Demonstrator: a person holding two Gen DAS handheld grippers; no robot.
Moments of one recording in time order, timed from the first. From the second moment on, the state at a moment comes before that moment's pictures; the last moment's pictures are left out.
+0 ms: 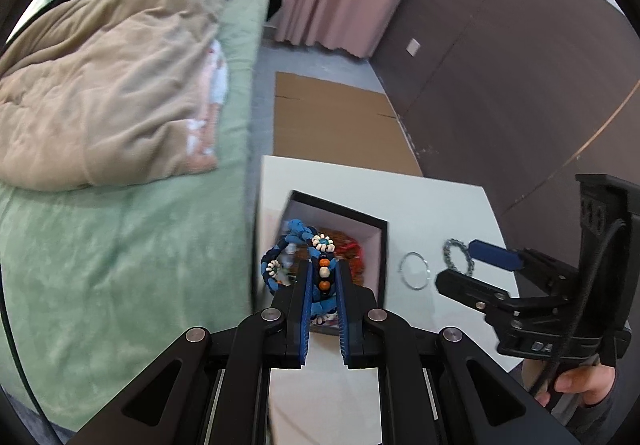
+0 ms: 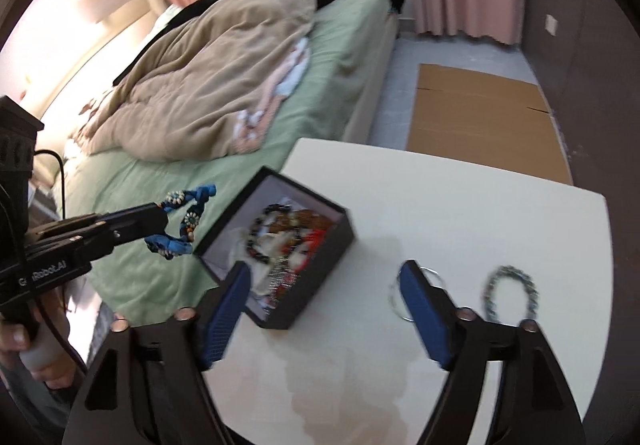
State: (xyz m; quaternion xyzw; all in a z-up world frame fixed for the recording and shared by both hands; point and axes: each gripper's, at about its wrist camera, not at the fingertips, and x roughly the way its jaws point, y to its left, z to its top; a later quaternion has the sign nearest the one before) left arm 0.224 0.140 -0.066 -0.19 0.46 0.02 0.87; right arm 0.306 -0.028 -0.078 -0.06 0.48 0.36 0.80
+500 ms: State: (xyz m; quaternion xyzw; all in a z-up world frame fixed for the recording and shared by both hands) left arm 0.261 0.090 -0.074 -0.19 0.48 -0.01 0.86; right arm 0.335 -0.141 -0.093 0.00 0.51 0.26 0.82
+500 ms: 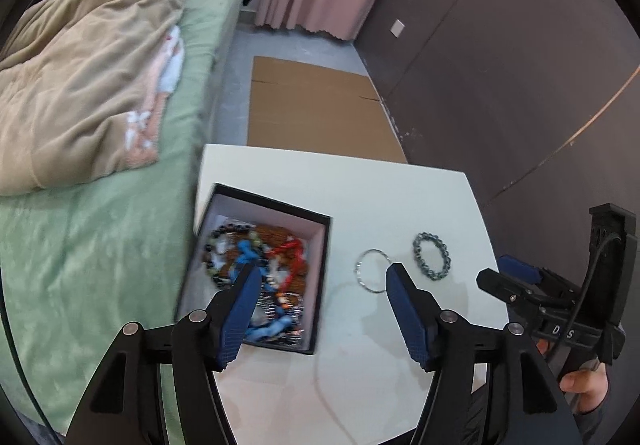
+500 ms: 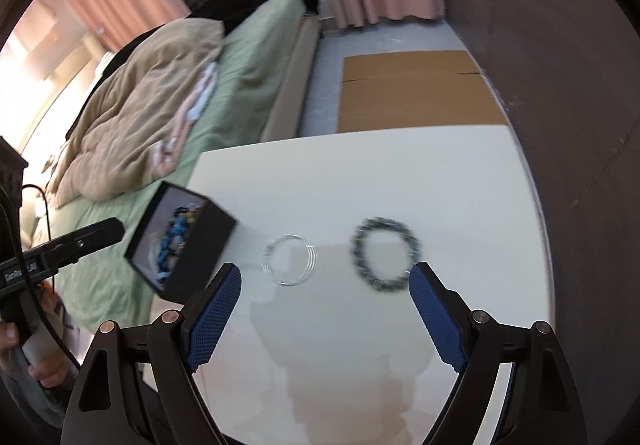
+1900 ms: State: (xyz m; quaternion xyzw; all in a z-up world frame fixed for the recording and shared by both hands) left arm 0.356 -0.003 -0.174 -0.04 0.63 0.03 0.78; right arm 0.348 -0.230 -0.119 0.10 0.52 0.20 0.82
